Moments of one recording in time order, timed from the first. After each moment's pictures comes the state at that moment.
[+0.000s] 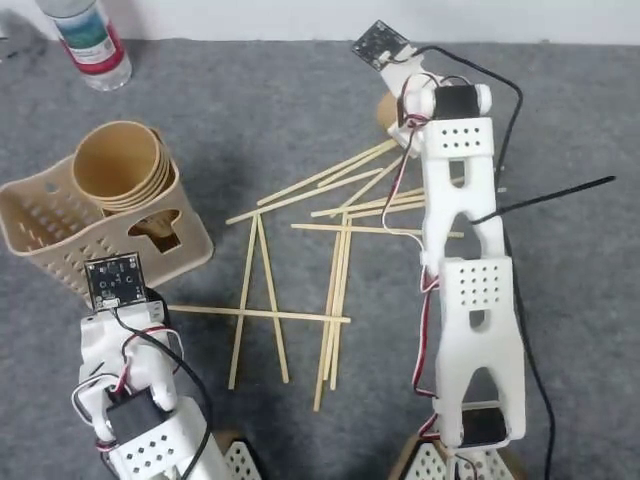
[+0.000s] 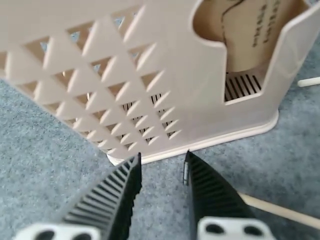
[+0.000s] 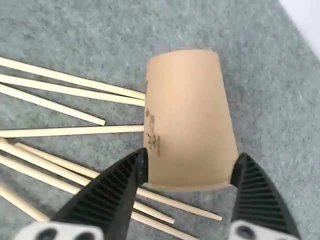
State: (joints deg) left arm -34.4 -103.2 96.6 61.0 -11.0; right arm -9.9 61.0 -81.1 88.1 39.3
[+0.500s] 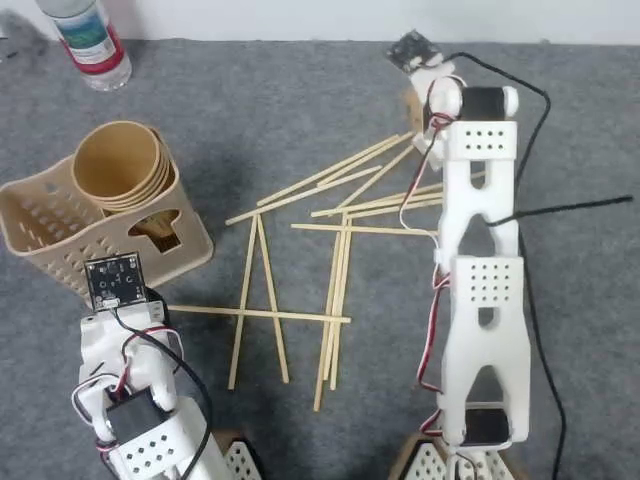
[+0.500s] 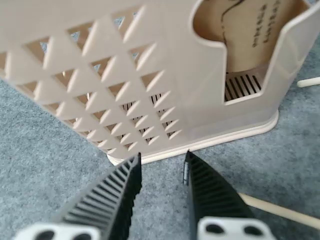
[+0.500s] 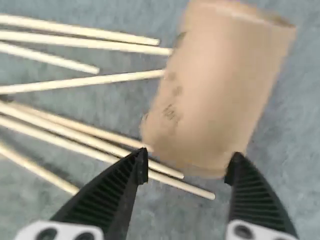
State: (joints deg) left arm -34.4 -103.2 96.6 61.0 -11.0; right arm -5.8 63.4 -89.8 100.7 36.4
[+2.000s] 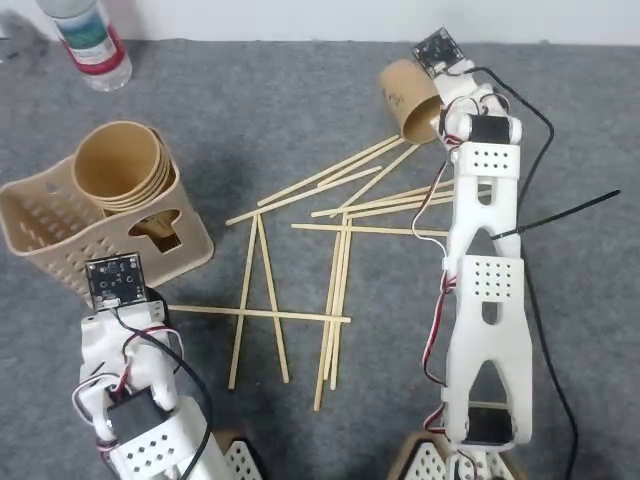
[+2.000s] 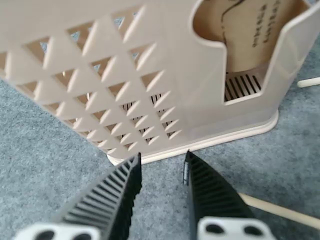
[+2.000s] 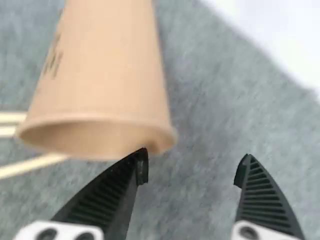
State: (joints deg) left arm -34.4 -103.2 96.6 61.0 -11.0; right arm -0.9 79.7 -92.0 63.5 35.9
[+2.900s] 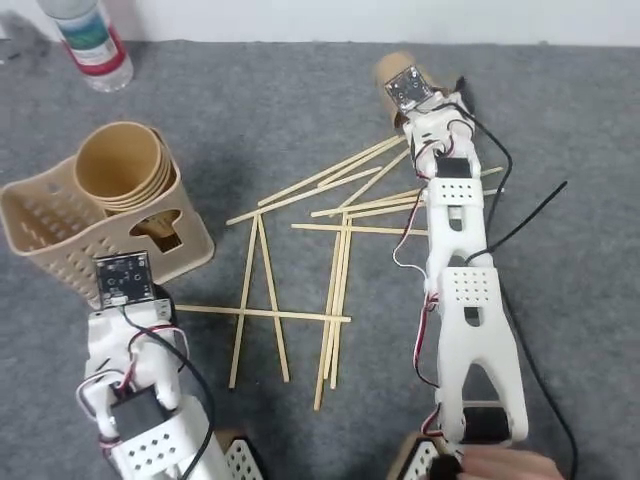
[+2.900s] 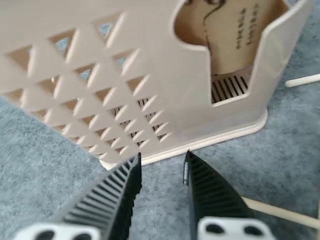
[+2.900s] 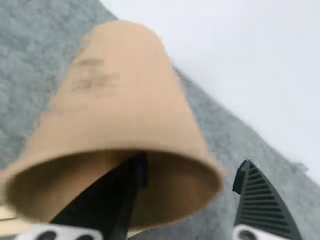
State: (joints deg) left arm -32.2 -103.2 96.6 60.8 -11.0; right arm -4.4 96.4 -92.7 28.7 36.1
